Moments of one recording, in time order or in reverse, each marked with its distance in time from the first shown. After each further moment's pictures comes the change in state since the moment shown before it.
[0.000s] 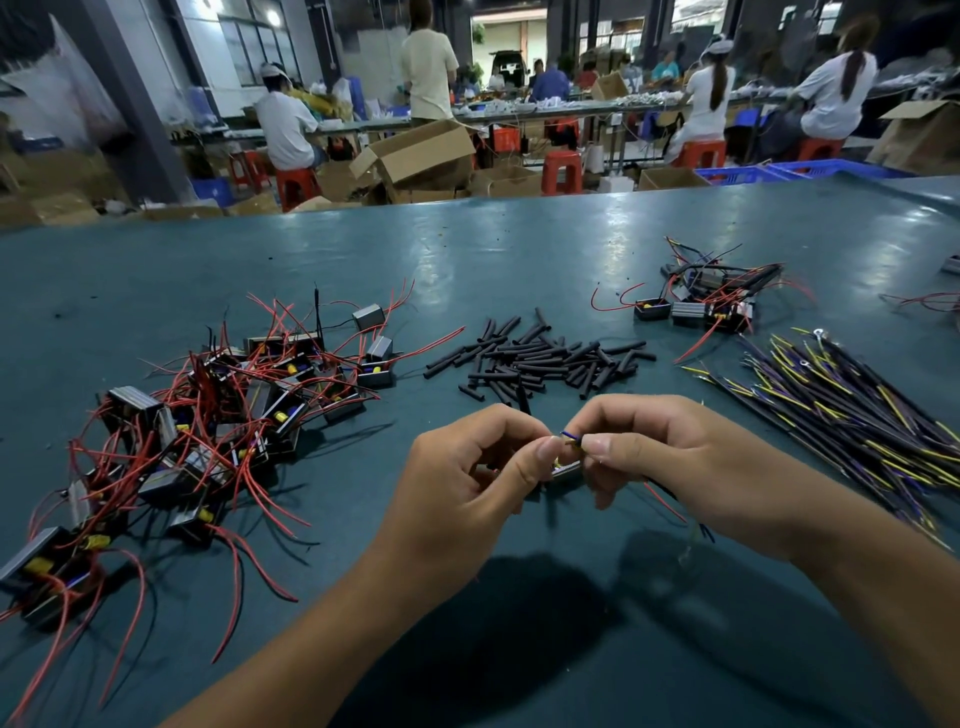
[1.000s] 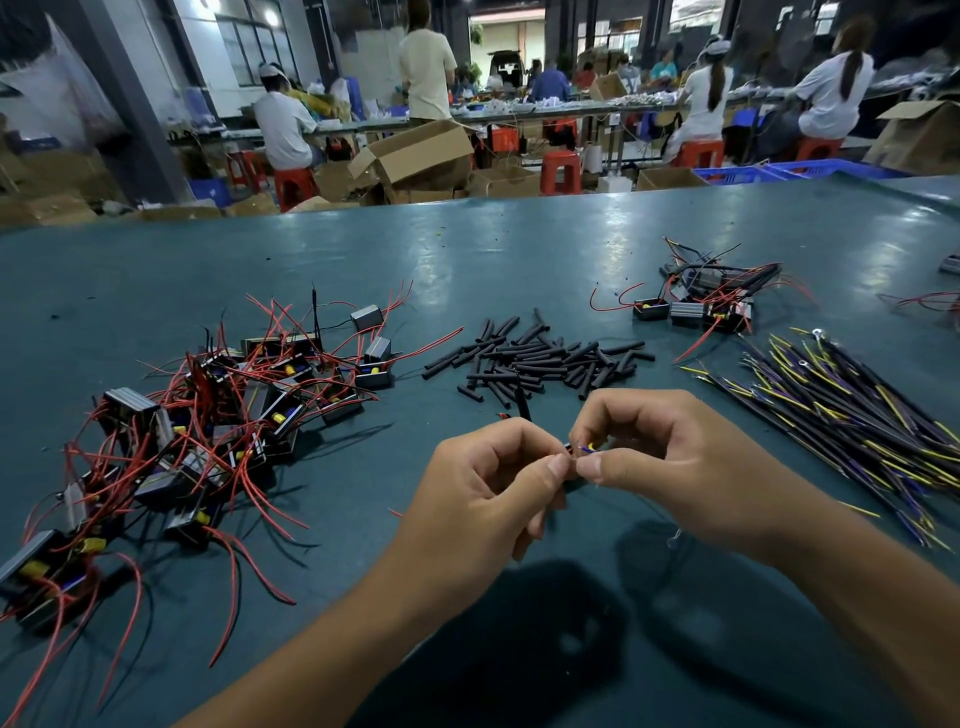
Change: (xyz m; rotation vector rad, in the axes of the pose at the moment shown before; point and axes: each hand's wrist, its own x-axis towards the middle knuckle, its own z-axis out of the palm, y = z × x) left_hand -0.002 0.006 0.011 -0.218 -0.051 -0.204; right_hand 0.002 -0.003 0.007 -0.110 0.093 -0.110
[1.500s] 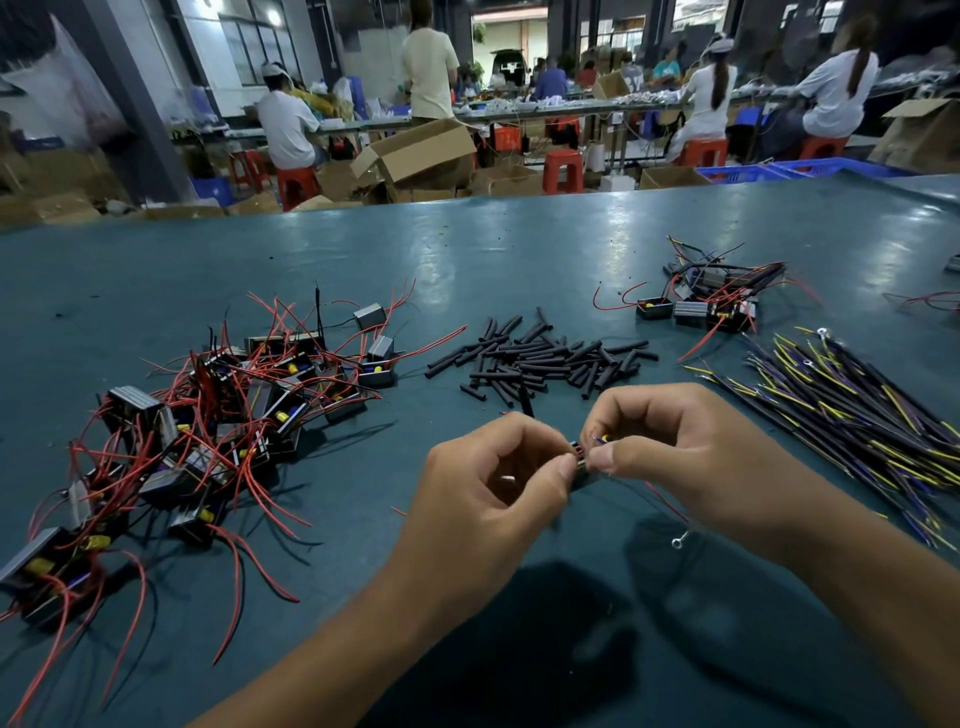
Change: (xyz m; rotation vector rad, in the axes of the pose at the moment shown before) left_hand -0.003 0.005 0.003 0.179 0.095 0.120; right_hand 0.001 -0.003 -0.002 0.096 0.022 0.048
